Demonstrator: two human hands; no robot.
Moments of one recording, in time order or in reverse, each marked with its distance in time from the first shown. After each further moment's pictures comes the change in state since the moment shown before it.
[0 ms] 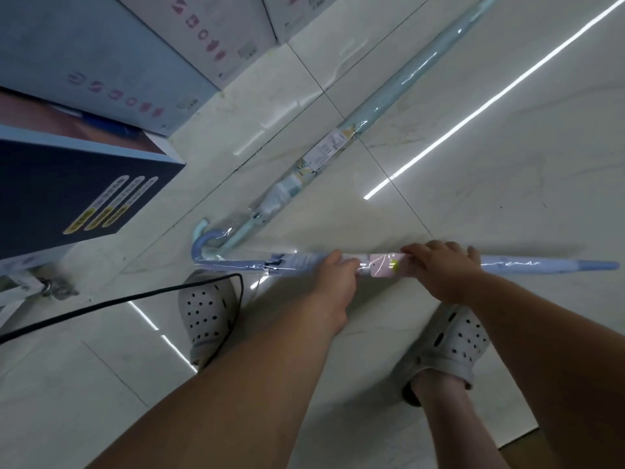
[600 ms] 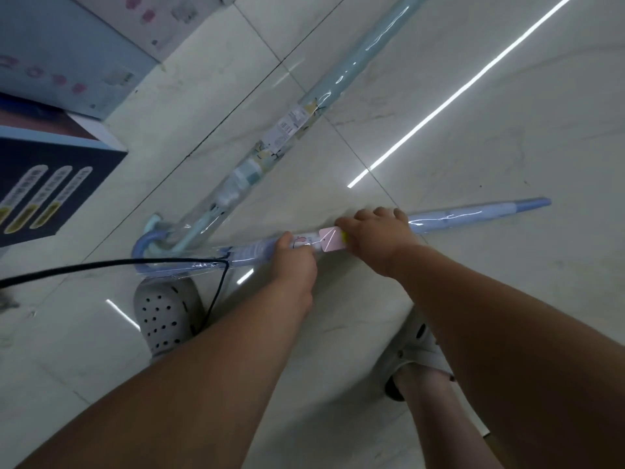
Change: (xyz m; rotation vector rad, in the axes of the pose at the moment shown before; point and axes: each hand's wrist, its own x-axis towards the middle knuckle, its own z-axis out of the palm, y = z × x) left_hand 0.053 -0.006 -0.004 -0.071 0.258 0.129; right_hand 0.053 -0.036 0.016 -0.128 0.170 -0.246
